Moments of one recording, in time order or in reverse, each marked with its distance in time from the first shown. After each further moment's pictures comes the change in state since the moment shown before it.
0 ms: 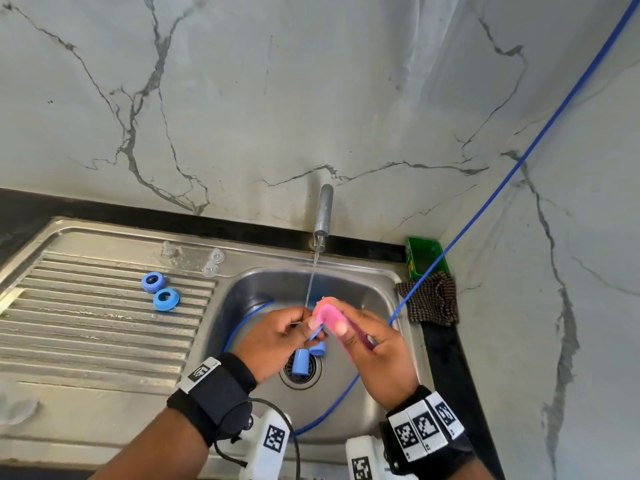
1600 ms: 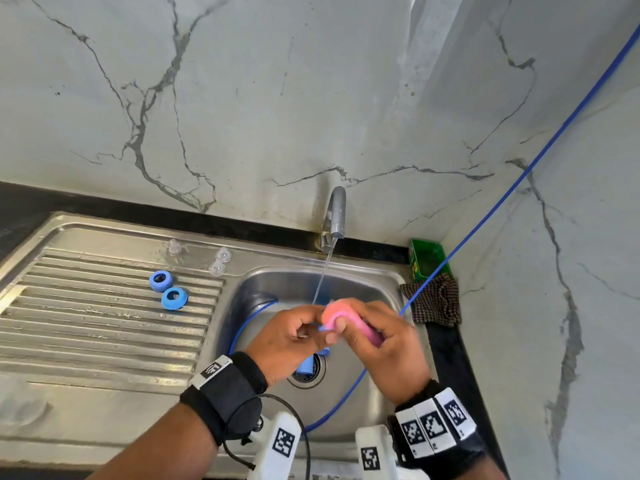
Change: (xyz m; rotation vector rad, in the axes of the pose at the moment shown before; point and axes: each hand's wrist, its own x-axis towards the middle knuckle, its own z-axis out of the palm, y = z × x) left_hand -0.004 -0.002 -0.014 -0.090 -0.081 0.085; right_hand 0.007 -0.029 0.011 -0.236 0.079 -0.043
